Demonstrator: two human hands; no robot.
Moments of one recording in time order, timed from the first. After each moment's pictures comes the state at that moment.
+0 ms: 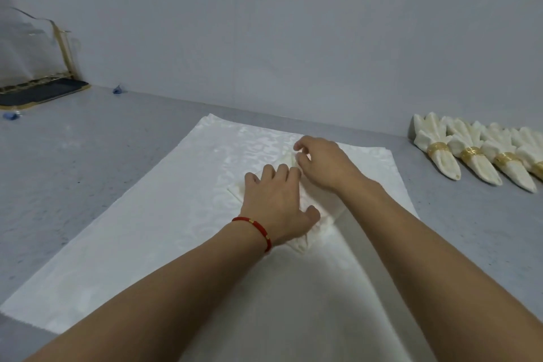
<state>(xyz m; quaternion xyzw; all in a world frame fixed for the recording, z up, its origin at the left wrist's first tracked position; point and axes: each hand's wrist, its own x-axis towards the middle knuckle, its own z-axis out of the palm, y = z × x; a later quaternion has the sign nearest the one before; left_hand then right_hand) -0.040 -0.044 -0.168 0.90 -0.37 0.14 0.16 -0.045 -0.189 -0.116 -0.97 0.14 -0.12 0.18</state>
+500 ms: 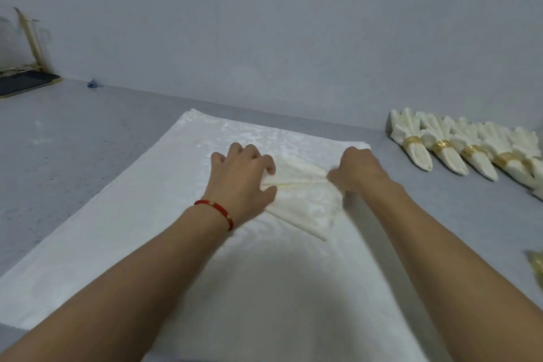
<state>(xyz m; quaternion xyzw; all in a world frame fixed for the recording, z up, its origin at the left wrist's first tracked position) -0.017 -0.016 -0.150 0.89 -0.39 0.15 0.20 -0.097 -0.238 -0.114 -0.93 0.34 -0.05 0.09</state>
